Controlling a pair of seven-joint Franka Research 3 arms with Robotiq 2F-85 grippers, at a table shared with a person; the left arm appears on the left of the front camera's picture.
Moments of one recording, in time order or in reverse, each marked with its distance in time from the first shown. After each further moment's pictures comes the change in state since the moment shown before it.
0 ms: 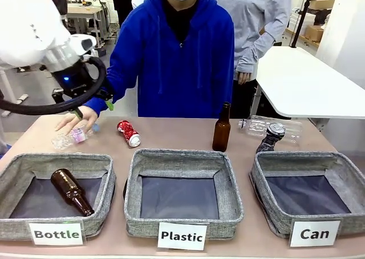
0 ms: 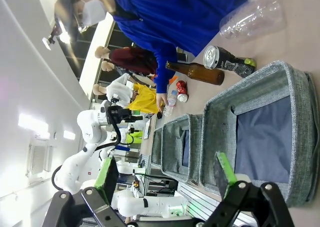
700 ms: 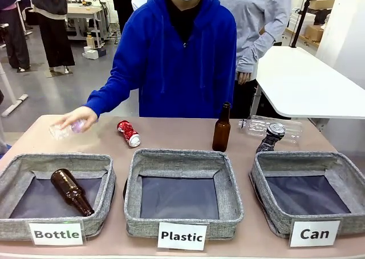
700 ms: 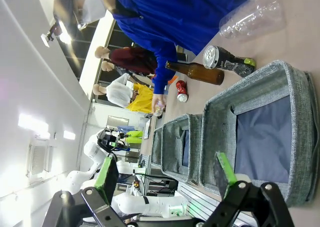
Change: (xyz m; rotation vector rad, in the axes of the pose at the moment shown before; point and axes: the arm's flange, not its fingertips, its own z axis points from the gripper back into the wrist) left arm -0.100 0.257 0.115 -0.600 0.239 0.025; right arm 0.000 -0.001 0.000 0.000 0.000 -0.002
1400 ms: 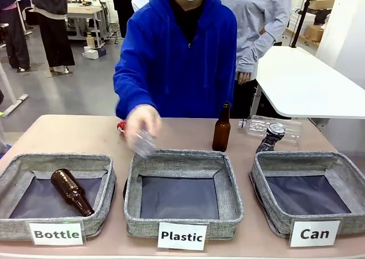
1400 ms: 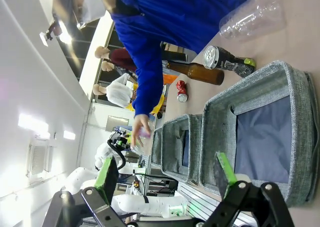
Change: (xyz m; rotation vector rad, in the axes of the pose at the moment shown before) left arm -0.006 0.057 -0.049 -0.312 -0.044 0.174; right arm 0.000 0.000 0.000 0.000 0.000 0.000
